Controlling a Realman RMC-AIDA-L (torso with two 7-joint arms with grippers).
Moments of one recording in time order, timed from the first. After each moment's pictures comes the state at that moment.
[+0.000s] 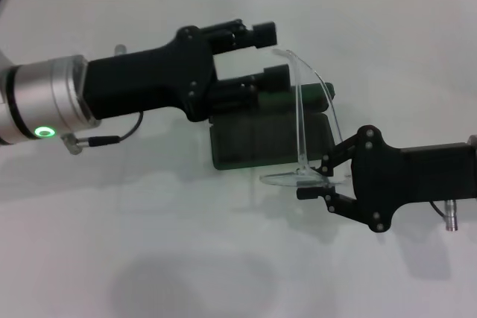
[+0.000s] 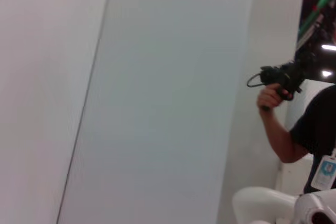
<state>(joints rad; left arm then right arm) -0.55 -2.03 1.16 0.56 1.30 1.71 -1.30 0.42 2.03 -1.31 -0.82 -1.52 -1.62 0.49</state>
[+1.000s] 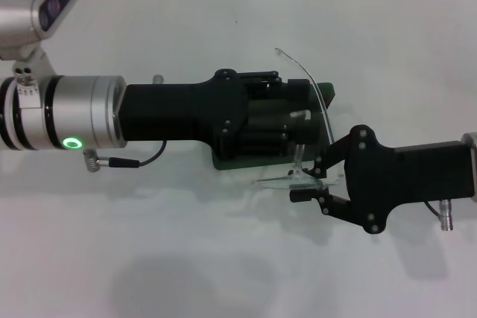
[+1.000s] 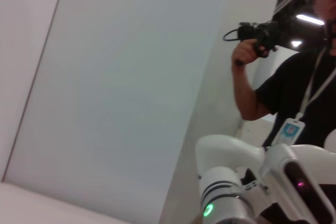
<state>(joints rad) -0.61 -2.05 1.16 0.55 1.47 1.72 -1.42 0.43 2.03 -1.34 -0.83 -1.50 -1.63 0.48</state>
